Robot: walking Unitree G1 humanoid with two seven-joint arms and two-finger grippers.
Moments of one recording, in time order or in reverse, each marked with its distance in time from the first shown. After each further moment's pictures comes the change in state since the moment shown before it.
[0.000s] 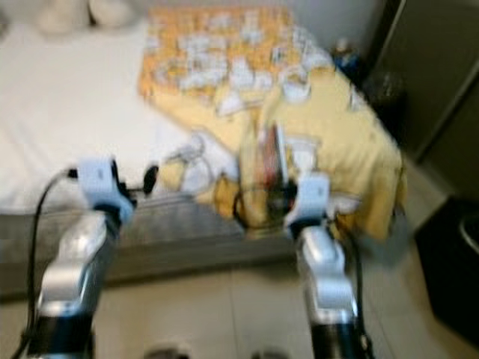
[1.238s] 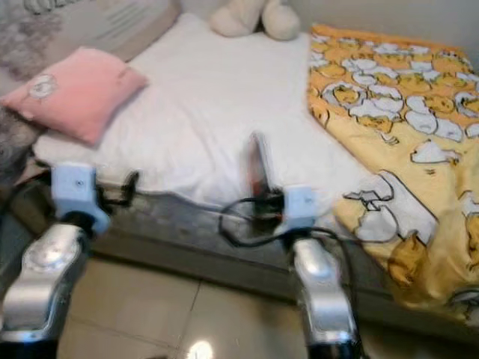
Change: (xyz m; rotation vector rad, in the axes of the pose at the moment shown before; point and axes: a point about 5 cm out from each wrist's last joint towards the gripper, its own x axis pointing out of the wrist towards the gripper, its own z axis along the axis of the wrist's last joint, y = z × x) left arm -0.026 0.022 0.011 0.168 -0.009 -0.025; right arm -0.016 0.025 -0.004 -0.031 0.028 0.114
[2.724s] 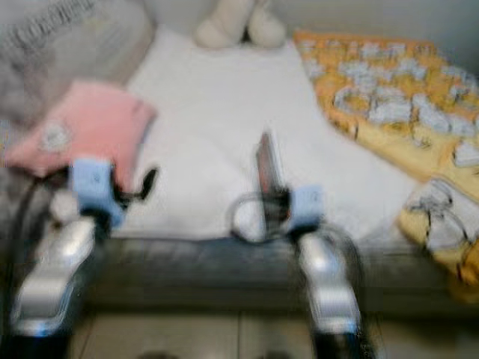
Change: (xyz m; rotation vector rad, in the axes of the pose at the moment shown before) left arm 0.006 -0.011 0.004 -0.018 -0.024 -0.050; right arm 0.010 -0.003 -0.003 -0.021 0.002 0.001
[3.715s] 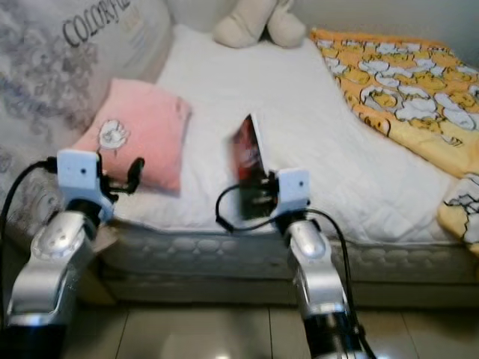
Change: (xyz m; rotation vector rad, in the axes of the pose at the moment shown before) left arm 0.007 0.001 0.009 0.015 -0.044 0.031; right arm 0.015 0.000 0.016 -0.027 -0.066 0.027
